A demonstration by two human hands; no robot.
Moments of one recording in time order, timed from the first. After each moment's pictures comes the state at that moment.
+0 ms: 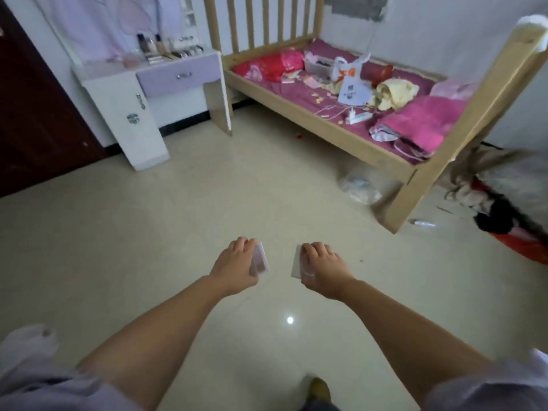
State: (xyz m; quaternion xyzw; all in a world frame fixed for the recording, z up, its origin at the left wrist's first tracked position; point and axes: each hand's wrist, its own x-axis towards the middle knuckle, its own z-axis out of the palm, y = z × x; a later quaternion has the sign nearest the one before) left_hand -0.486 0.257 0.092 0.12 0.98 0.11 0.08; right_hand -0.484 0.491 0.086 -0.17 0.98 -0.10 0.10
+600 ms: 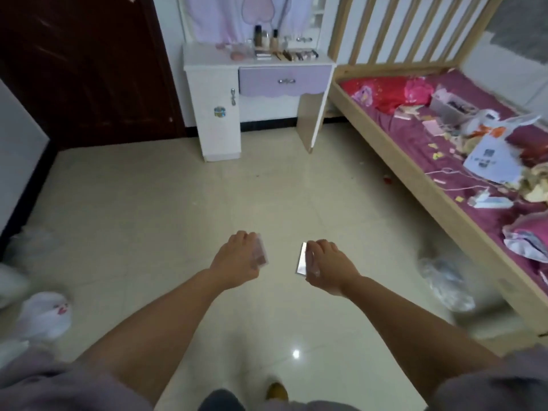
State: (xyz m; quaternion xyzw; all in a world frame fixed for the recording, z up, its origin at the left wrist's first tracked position) left_hand -0.785 0.087 0.085 -0.10 0.98 0.16 0.07; right_hand -0.871 0.304 0.097 -0.33 0.93 -0.04 0.14
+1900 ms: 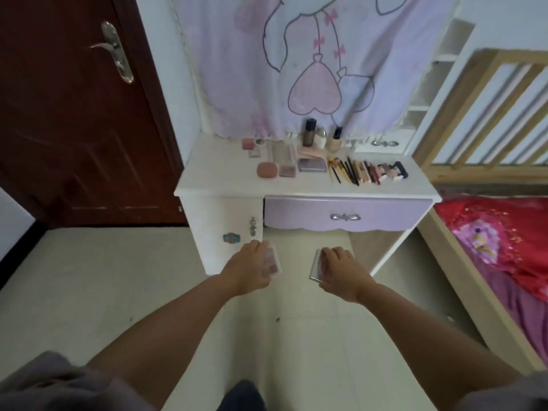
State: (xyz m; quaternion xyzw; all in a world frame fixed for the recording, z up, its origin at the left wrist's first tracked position) left_hand -1.596 -0.362 0.099 -0.16 0.97 0.20 0.04; right_hand -1.746 -0.160 0.096 -0.43 0.89 -0.04 0.13
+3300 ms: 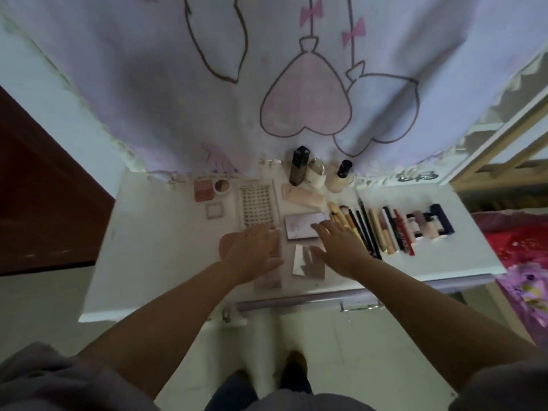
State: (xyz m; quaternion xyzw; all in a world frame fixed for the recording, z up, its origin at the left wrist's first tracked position) left_hand -1.967 -0.569 0.067 -0.03 0.99 0.10 0.04; right_hand -2.098 -0.381 0.066 -0.44 0.89 -0.01 0.10
